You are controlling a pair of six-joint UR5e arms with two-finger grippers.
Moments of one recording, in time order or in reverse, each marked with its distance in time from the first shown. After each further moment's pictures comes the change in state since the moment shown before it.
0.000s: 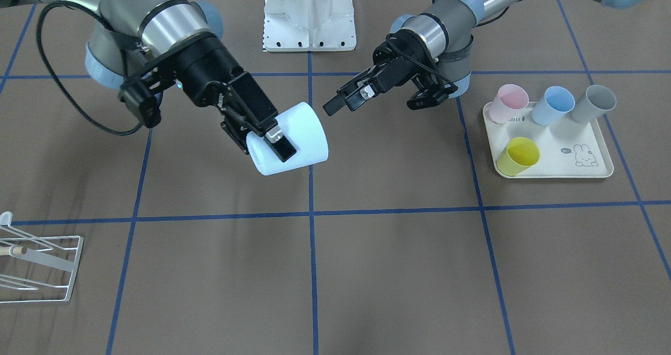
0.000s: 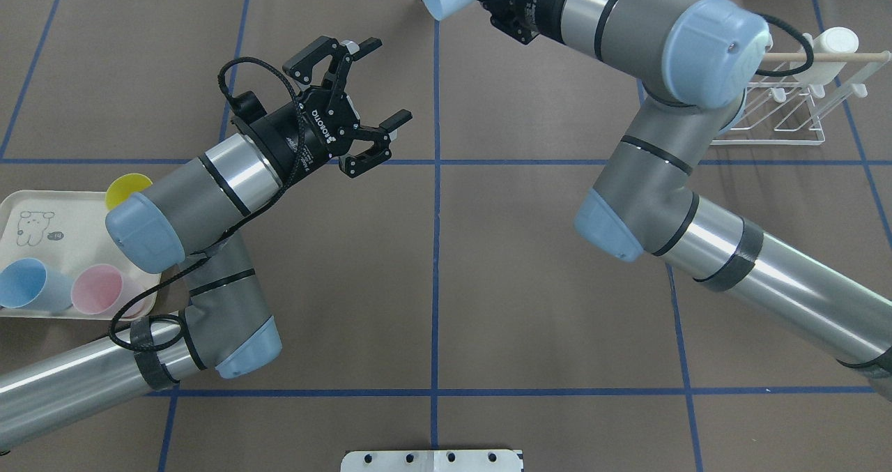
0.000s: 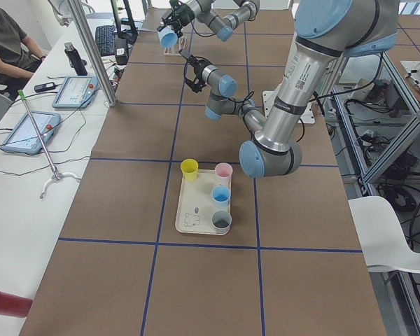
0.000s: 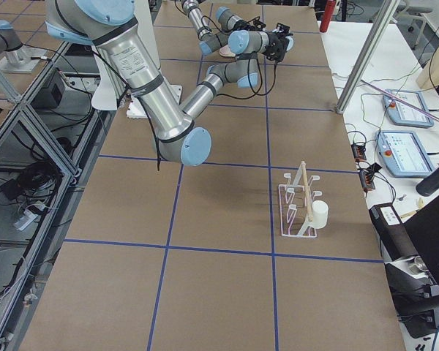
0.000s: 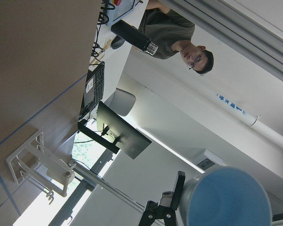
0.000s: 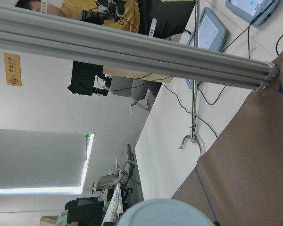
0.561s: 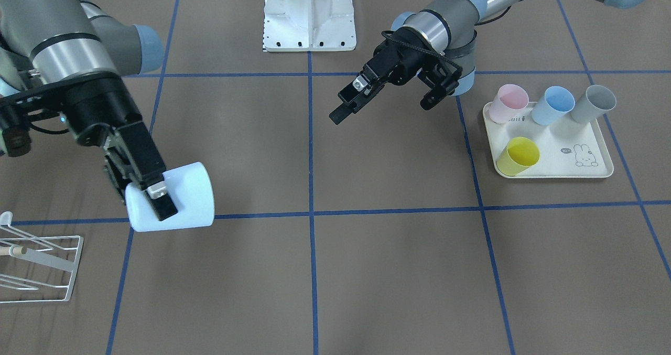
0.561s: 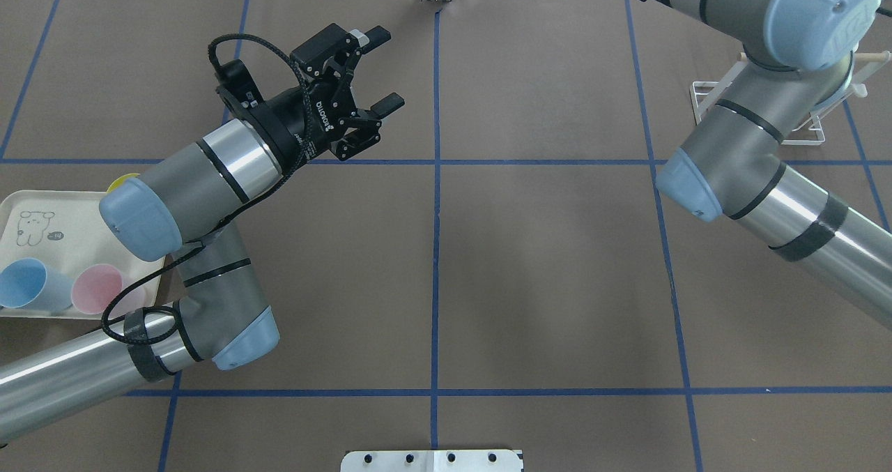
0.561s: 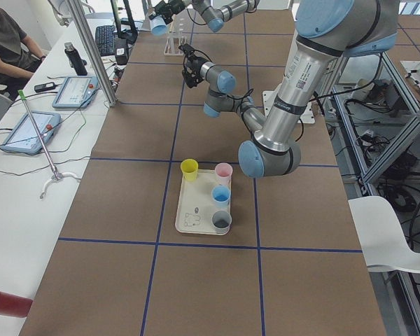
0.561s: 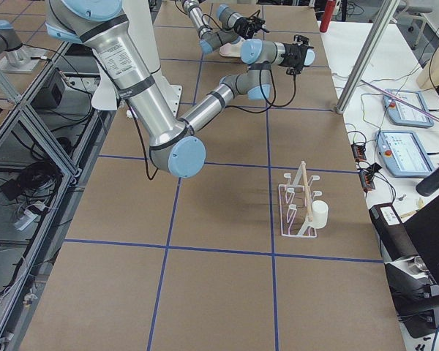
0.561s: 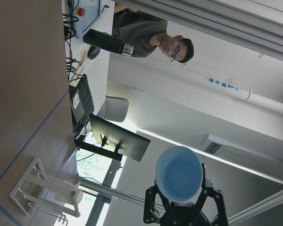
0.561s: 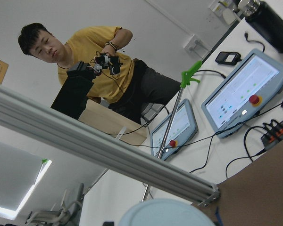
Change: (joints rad) left arm -0.032 -0.005 -0.039 0.126 -0.036 0.359; right arm 0.142 -0.155 0.001 -0.013 0.007 -0.306
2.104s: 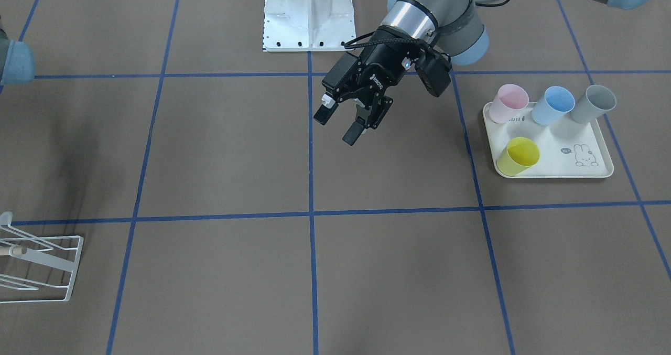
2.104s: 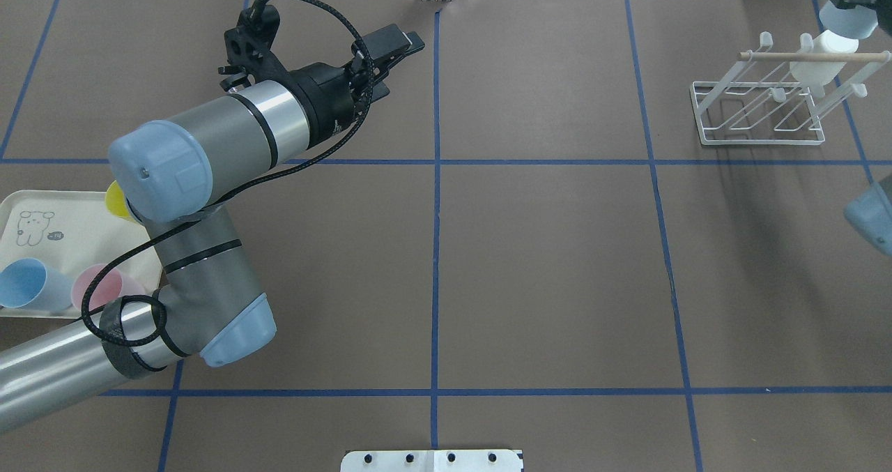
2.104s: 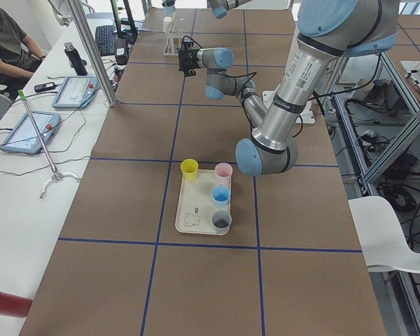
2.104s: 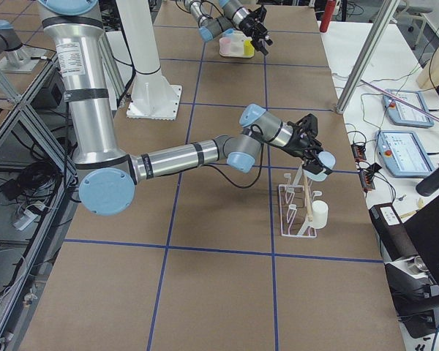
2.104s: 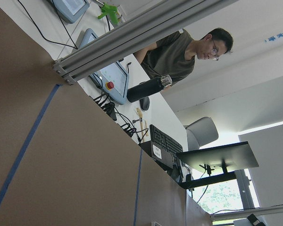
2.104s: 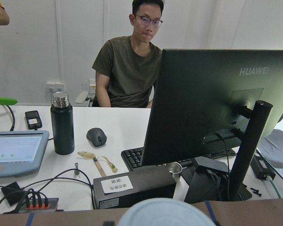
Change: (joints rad) left arm -0.025 -0.024 -0.150 0.513 -0.053 0.384; right arm 0.198 -0.406 0.026 -0.119 -0.163 -0.857
